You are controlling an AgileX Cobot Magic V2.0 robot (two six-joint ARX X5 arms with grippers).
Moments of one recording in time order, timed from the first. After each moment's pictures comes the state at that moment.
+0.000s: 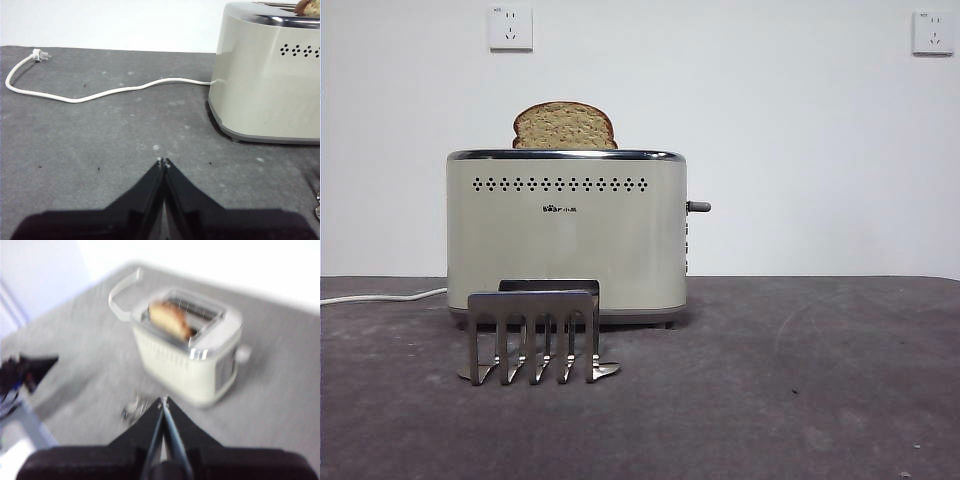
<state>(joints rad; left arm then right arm) 0.08 0.00 0.02 -0.18 0.08 -0.05 0.14 0.87 1.38 -0.93 -0.62 -0.20</state>
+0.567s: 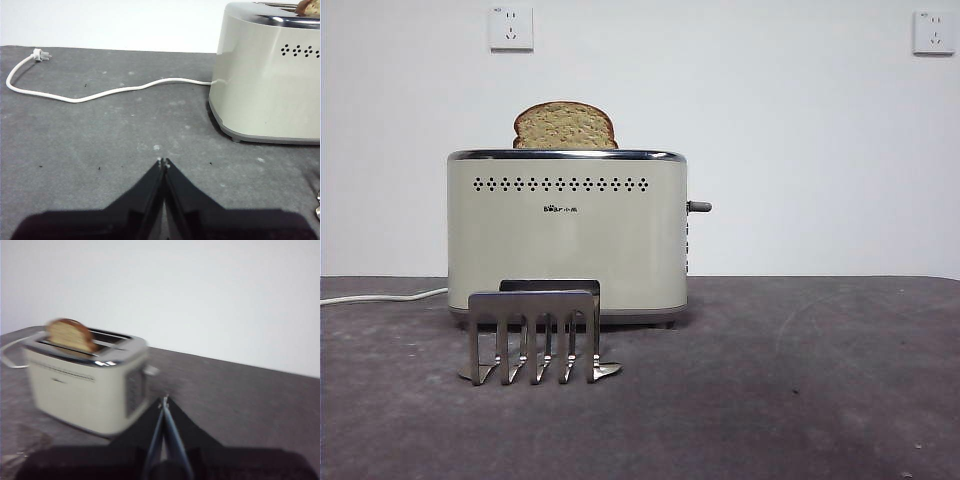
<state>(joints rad) 0.08 0.00 0.02 -0.18 0.08 -0.05 0.10 0.30 0.45 -0.18 -0.30 -0.08</state>
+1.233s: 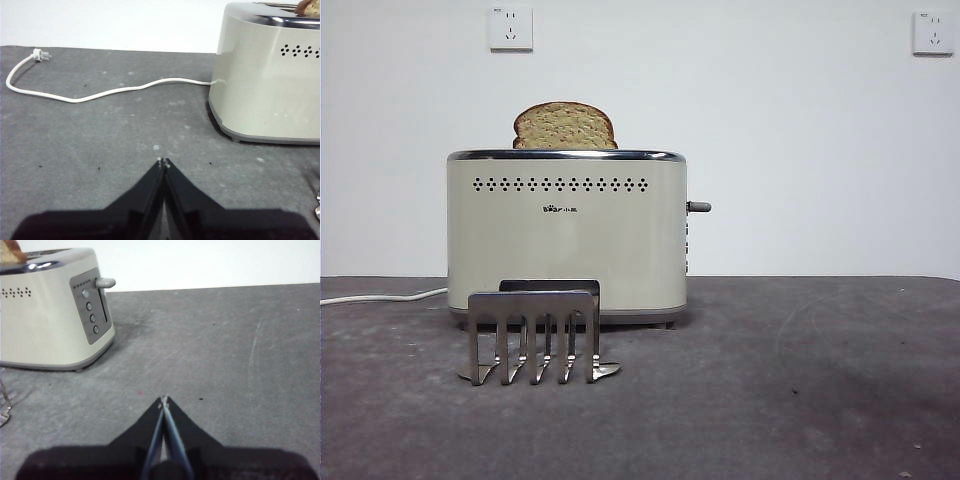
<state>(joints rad) 0.08 0.00 0.02 -0.18 0.08 -0.05 0.09 0.00 0.02 -0.16 -0.18 0.04</state>
